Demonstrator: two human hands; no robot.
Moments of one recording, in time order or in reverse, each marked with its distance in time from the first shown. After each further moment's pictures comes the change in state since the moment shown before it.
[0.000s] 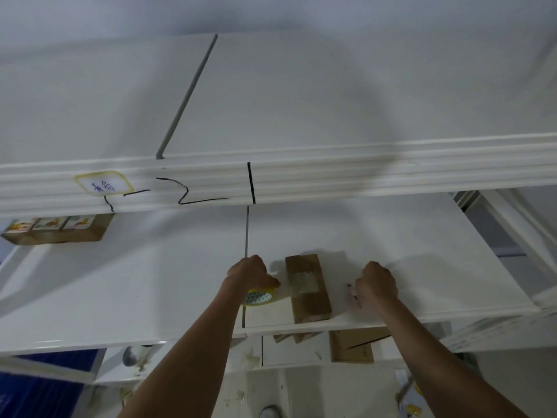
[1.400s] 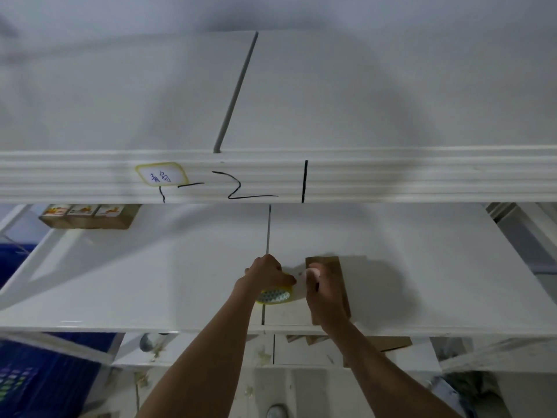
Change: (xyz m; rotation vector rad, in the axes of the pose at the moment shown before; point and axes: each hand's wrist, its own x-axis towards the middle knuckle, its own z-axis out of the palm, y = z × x) left_hand -0.004 -0.017 0.001 -0.229 -0.019 -0.070; right_hand -0.059 -0.088 0.100 0.674 0.091 -0.600
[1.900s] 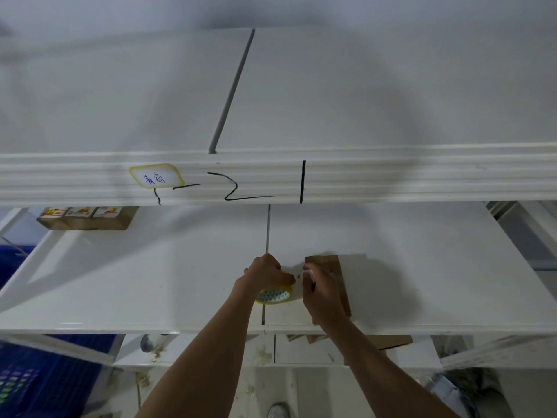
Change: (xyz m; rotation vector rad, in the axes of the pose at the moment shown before) left_hand 0.001 -0.001 -0.002 -0.021 -0.009 0.000; right_hand 0.002 0.006 0.007 -0.080 -0.023 -0.055
